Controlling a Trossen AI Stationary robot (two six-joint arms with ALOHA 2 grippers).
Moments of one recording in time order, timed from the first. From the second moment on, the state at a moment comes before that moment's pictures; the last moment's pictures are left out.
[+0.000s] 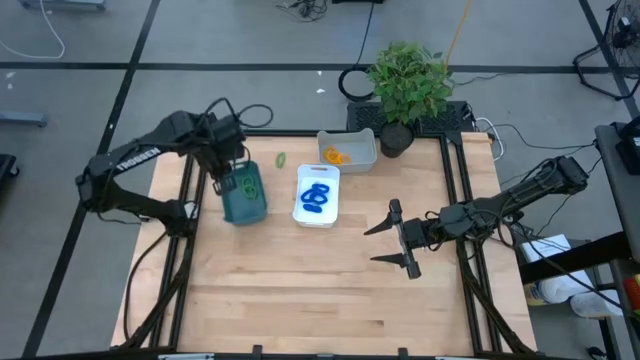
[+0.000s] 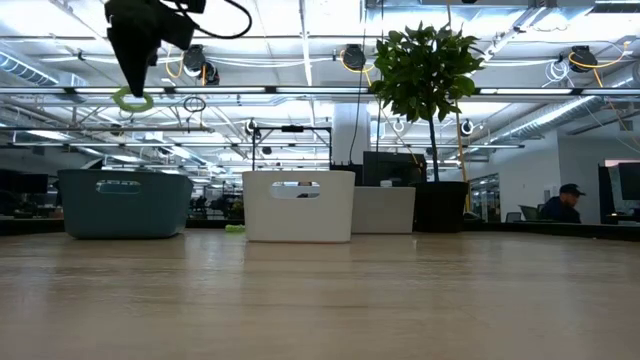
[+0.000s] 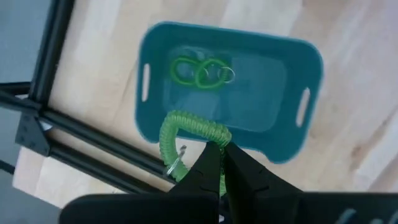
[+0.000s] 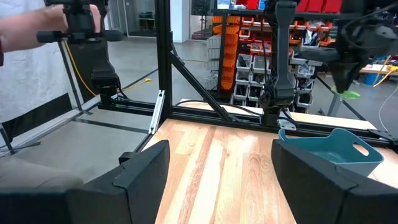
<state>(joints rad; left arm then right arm) 0.48 1.26 1.36 -1.55 -0.05 0.05 0.41 1.01 0.67 0.27 0.18 0.01</state>
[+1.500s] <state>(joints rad) 0.72 1.31 0.73 -0.82 0.03 -0.11 0.41 1.01 0.67 0.27 0.18 -0.03</state>
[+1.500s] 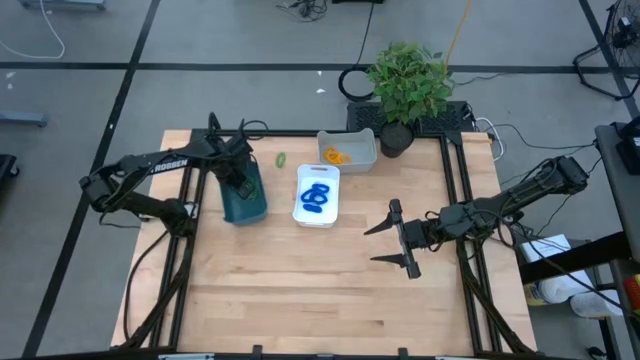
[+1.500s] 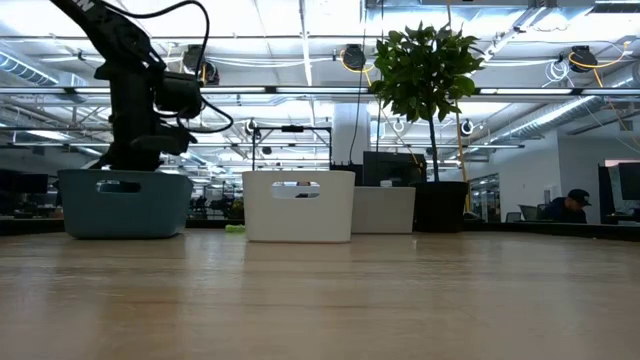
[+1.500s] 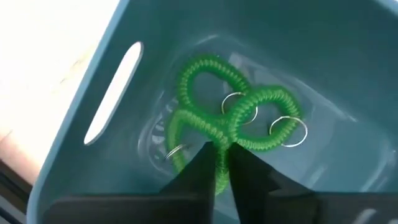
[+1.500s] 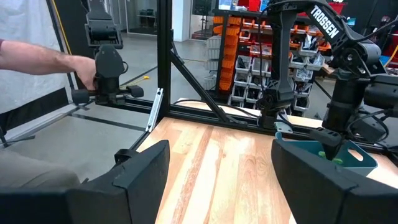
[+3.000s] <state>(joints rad) 0.52 1.31 1.19 -1.08 0.13 -0.33 0.41 1.01 0.67 0.26 0.18 -0.03</state>
